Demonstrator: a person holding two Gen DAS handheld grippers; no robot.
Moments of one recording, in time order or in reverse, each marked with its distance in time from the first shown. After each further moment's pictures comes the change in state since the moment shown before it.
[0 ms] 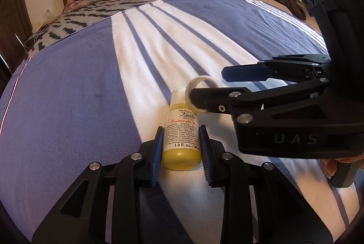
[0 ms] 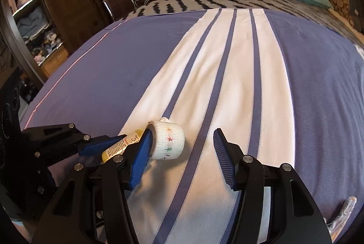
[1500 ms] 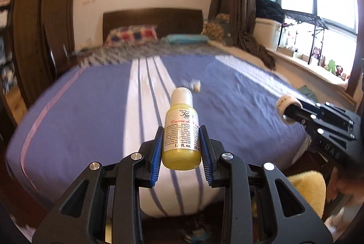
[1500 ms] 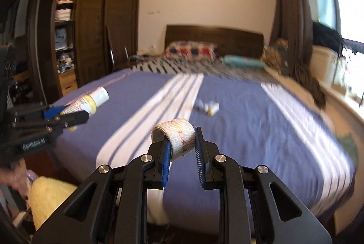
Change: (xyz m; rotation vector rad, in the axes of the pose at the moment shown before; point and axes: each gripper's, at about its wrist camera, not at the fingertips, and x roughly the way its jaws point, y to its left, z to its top) left arm -0.347 -0.273 -0.233 -0.155 -0.330 0.119; right arm -0.416 0.090 -0.333 -0.084 -0.440 -0.280
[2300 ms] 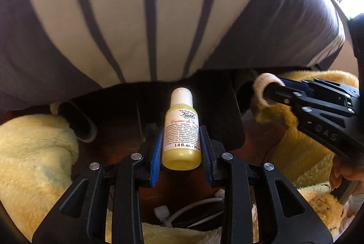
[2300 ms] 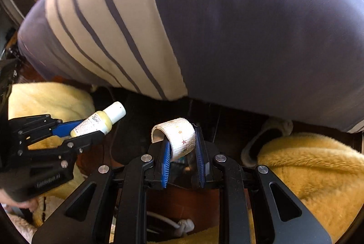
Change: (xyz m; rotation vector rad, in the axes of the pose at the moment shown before) left arm 0.159 0.003 -0.226 -0.106 0.716 -0.142; right arm 0.144 0.016 -0.230 0.094 0.758 0.107
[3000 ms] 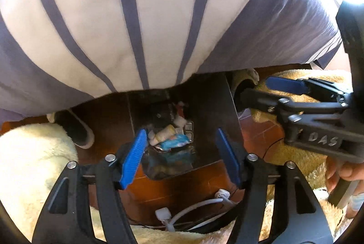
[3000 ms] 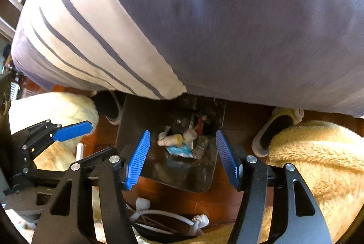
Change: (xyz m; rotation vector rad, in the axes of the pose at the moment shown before) left arm -0.002 -0.013 0.009 0.038 -0.004 0.000; right arm 0.009 -0.020 0.017 0.100 0.045 0.073
